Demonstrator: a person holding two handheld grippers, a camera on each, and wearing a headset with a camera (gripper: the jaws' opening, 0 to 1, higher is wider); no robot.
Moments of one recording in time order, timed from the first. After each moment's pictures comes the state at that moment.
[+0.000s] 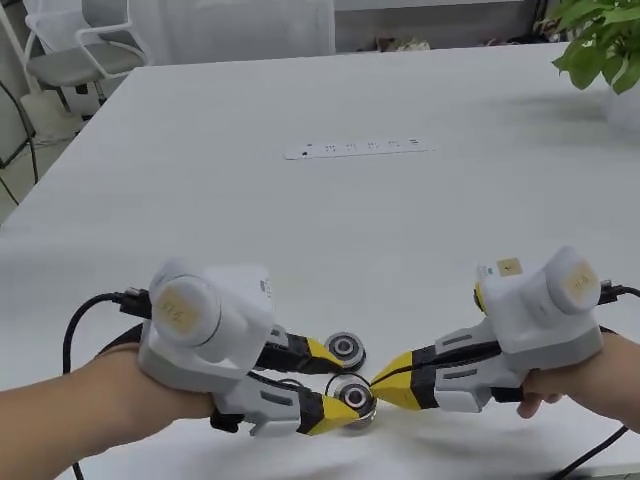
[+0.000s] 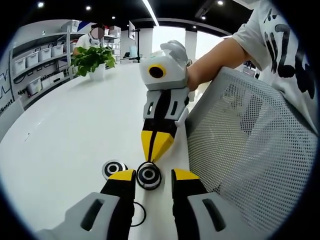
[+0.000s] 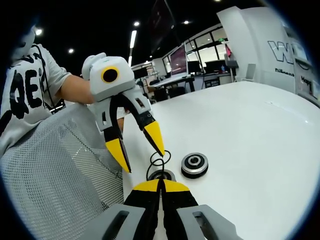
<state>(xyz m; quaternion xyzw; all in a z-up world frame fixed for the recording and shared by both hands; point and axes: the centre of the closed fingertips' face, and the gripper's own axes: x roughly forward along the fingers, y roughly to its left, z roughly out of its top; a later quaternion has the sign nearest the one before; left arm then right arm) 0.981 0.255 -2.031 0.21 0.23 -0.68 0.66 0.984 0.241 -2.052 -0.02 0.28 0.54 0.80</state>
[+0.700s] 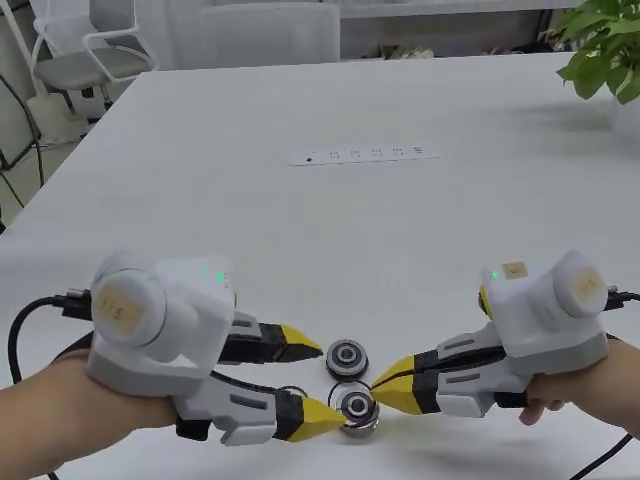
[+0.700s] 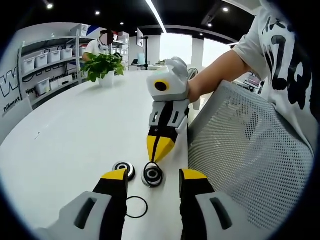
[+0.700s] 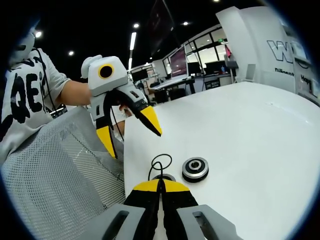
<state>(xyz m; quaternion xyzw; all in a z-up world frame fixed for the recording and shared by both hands) 0.986 0.274 -2.003 0.19 0.21 -0.66 0.69 0.986 0.243 -2.045 -0.01 0.27 0.54 0.80</state>
